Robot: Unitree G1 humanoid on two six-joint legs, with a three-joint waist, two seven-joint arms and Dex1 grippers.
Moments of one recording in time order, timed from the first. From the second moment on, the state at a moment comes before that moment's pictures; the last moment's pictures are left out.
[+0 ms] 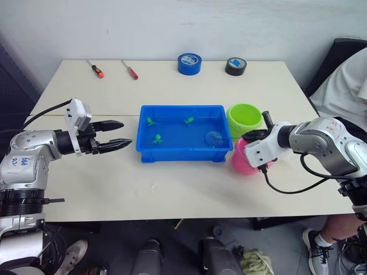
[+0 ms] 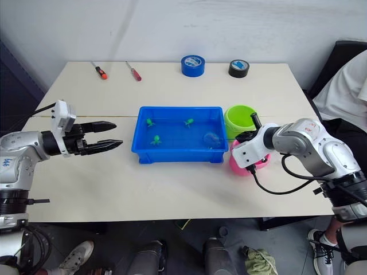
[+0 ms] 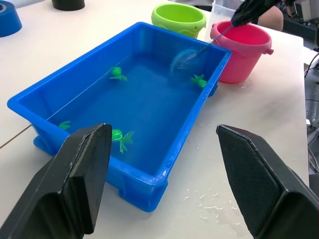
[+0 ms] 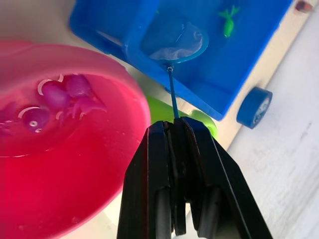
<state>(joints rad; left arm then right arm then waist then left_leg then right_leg) -0.54 0.80 0.19 0.19 -0.42 0.43 -1.15 -0.71 -0.97 0.32 0.10 -0.53 -0.44 0.95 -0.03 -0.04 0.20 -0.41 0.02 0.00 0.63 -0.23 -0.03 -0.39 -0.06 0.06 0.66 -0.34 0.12</state>
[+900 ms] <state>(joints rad) -0.50 0.81 0.22 0.12 -0.47 0.46 -1.10 -0.87 -0.67 0.29 0.02 -0.07 0.65 1.27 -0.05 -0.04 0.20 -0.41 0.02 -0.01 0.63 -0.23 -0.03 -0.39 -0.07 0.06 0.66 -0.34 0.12</state>
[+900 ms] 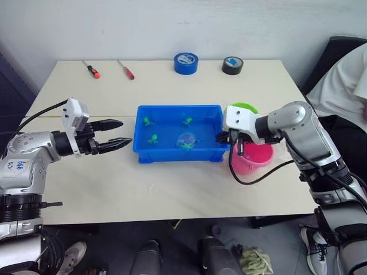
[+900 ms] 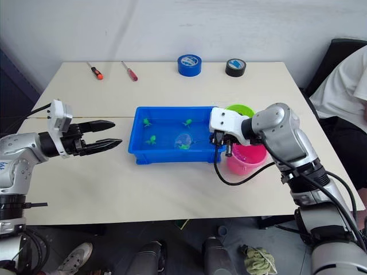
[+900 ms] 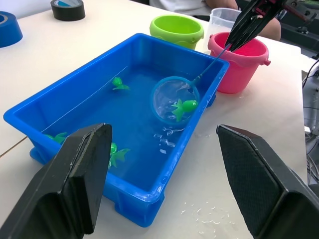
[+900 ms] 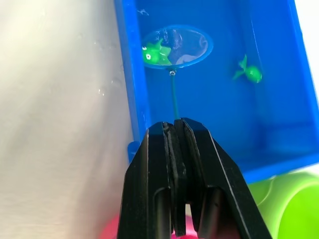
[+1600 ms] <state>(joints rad) -0.58 0.82 0.22 0.18 -0.47 0.44 -1.13 -0.94 -0.57 0.13 0.04 0.21 1.11 1.02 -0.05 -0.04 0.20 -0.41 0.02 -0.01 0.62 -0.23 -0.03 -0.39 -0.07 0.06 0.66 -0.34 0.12</state>
